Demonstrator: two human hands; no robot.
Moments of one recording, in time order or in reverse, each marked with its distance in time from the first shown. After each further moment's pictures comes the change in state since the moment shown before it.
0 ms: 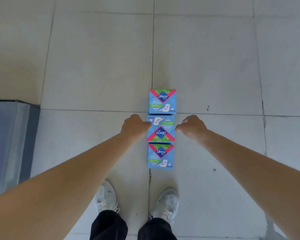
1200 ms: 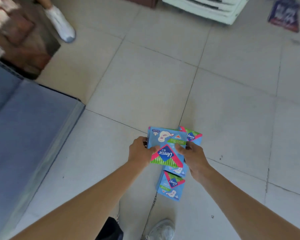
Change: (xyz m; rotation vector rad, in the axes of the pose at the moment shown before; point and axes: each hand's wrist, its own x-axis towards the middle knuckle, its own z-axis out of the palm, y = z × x) left_hand -0.068 -0.071 -0.100 -0.673 0.143 -0.010; right_hand -0.087 -0.096 0.051 0.431 -0.143 -0.239
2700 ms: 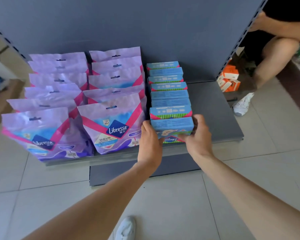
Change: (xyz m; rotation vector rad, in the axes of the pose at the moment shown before) left_hand -0.090 -0.089 -0.477 -0.304 1.106 -0.067; right_hand -0.189 -0.207 0.545 -0.748 -0.703 -0.885
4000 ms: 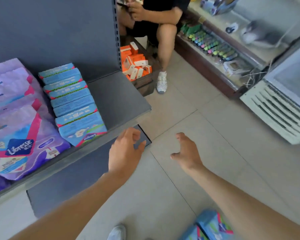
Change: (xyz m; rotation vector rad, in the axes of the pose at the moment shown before) left_hand -0.122 0.102 0.047 0.147 -0.345 0.371; right_hand -0.136 0.085 -0.189 -0.450 0.065 0.339
